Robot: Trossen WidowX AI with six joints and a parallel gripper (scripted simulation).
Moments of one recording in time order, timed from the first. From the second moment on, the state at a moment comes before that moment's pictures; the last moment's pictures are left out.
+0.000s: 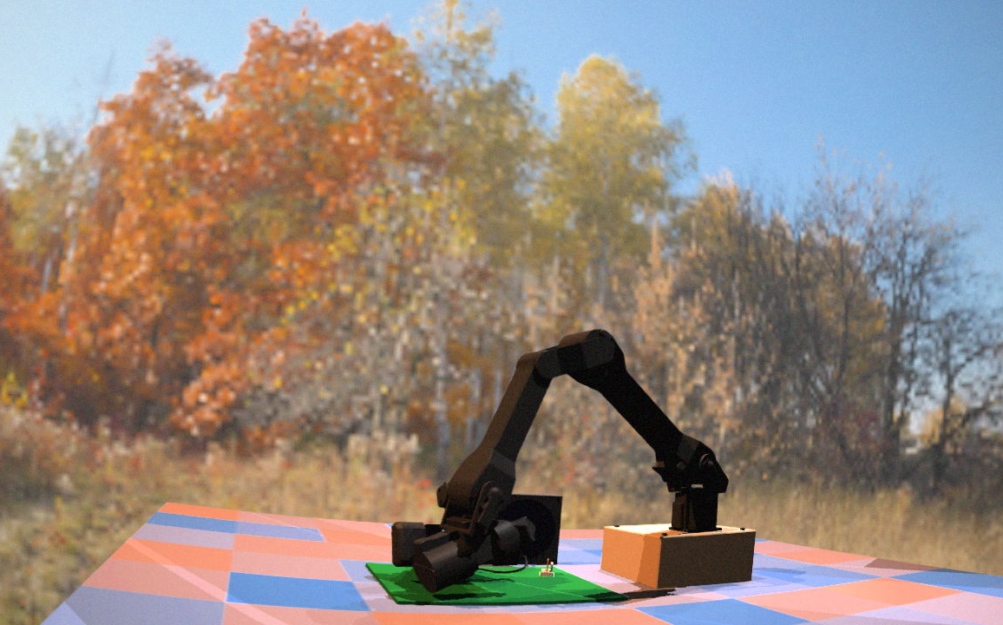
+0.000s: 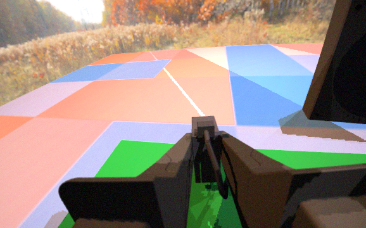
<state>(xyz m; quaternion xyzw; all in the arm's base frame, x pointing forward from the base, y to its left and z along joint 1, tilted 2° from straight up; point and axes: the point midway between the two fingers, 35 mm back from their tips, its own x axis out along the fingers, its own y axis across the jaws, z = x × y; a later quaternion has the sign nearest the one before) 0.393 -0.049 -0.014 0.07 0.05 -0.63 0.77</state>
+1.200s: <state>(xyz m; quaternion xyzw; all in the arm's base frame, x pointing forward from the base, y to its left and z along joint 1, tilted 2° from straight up) 0.393 -0.049 -0.014 0.07 0.05 -0.63 0.77</state>
